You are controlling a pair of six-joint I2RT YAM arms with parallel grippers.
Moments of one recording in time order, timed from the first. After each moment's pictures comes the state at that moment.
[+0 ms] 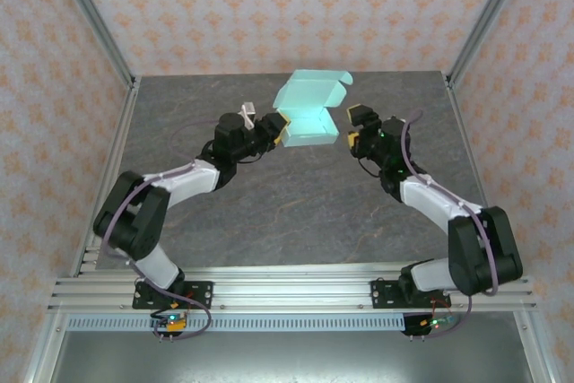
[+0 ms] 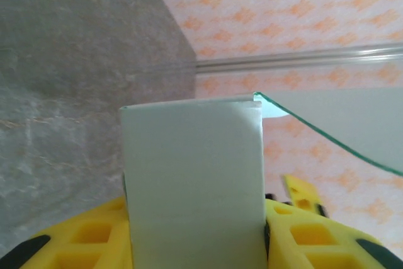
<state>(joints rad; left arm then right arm) -0.42 1.69 0.92 0.52 0.37 -1.31 0.26 1.34 0.69 0.37 -0.17 1.47</state>
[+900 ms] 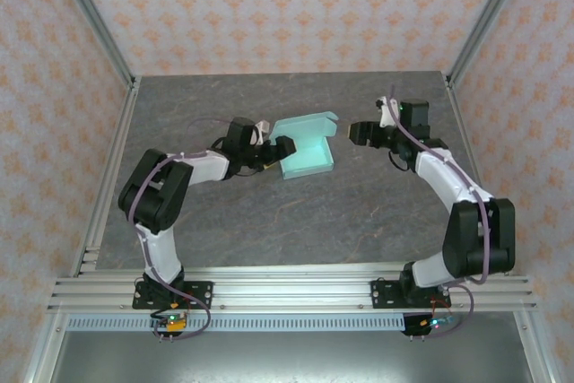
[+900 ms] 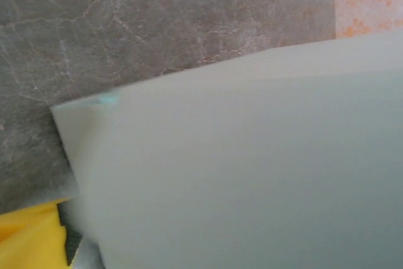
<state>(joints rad) -0.37 1.85 1.00 0.17 0.52 -0.80 0.09 1.47 1.01 -0.23 -0.49 0.10</state>
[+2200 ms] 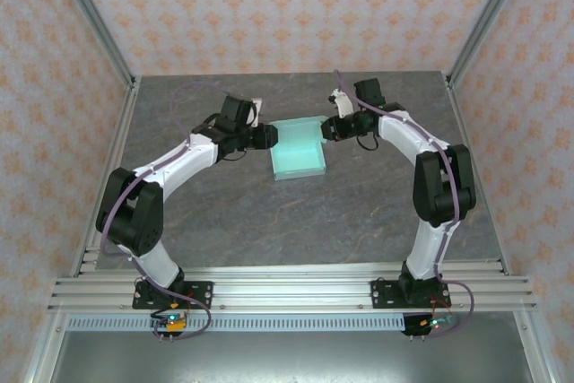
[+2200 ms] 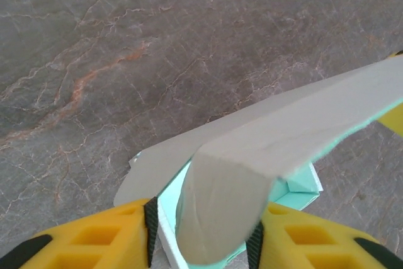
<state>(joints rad) -0.38 1.68 1.23 -0.33 0.20 -0.41 0.26 1.87 1.42 -0.50 -0.57 -0.02</state>
